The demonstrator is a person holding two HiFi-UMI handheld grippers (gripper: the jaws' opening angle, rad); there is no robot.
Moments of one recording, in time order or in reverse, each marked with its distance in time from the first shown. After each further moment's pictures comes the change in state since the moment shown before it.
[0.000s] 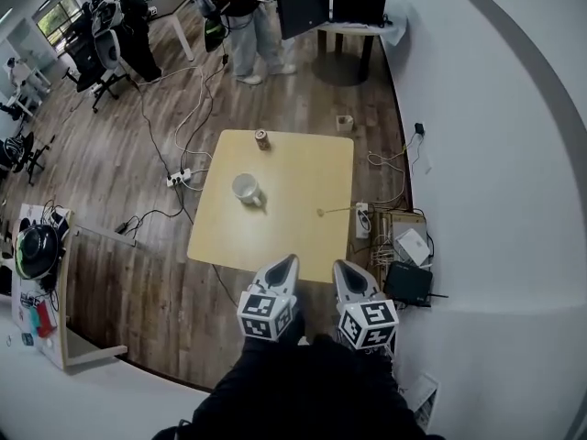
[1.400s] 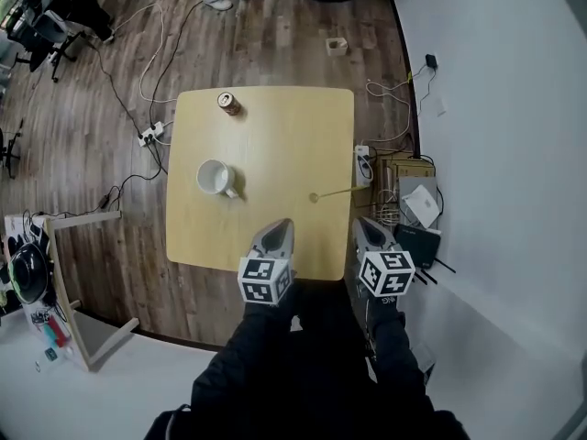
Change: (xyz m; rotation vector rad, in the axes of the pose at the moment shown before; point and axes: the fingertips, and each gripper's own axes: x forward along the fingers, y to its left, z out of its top) left arm 0.210 0.108 -0.059 -0.089 0.271 0.023; right arm 0.177 -0.205 -0.073 0.168 0.289 -0.155
